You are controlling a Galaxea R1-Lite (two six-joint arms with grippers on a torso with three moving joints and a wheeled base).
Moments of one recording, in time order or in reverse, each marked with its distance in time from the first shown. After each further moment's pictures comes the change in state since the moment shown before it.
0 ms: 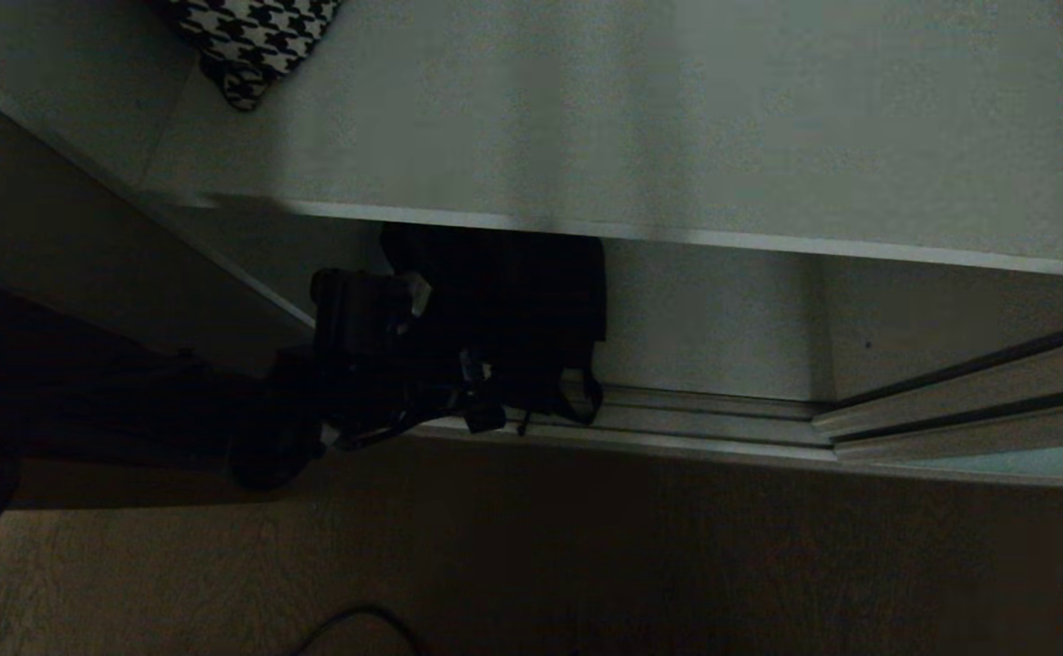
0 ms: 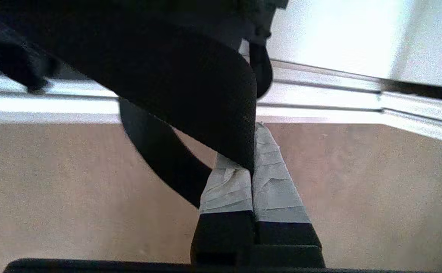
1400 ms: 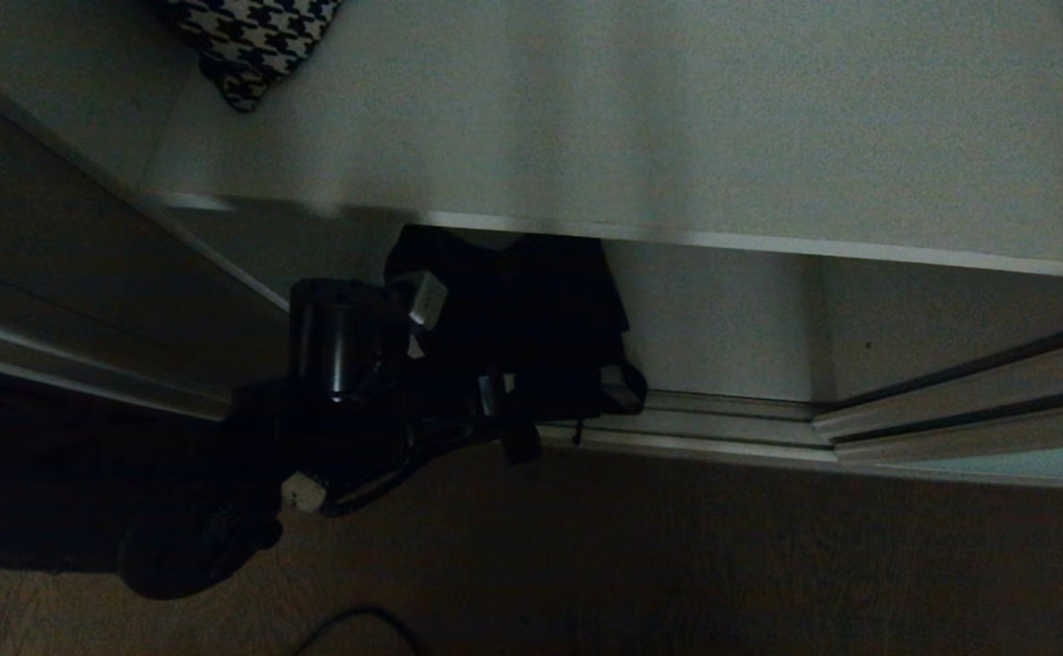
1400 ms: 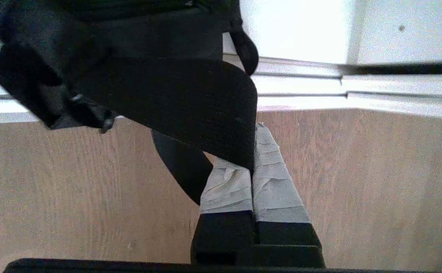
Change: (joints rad) left arm -0.171 -0.189 0.189 -0.087 0.129 0.030; right arm 0.000 0.000 0.000 0.000 0.000 0.000
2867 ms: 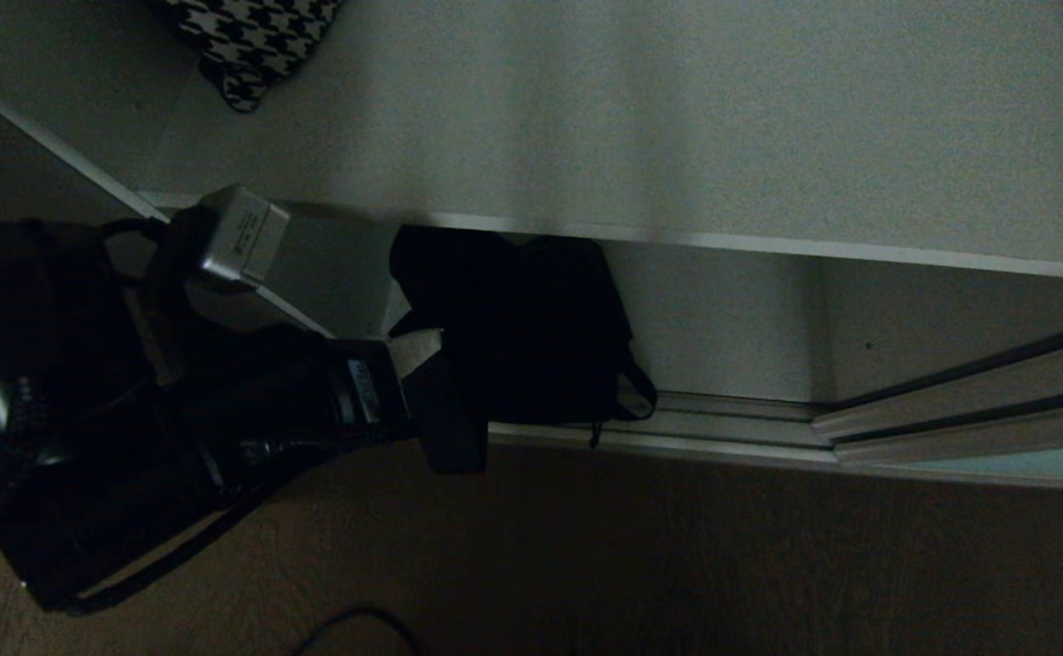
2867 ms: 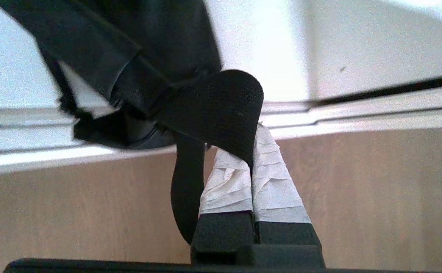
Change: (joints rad) left arm -0.054 -0.381 0.154 0.008 0.059 0.107; right arm 0.000 0.000 0.000 0.000 0.000 0.001
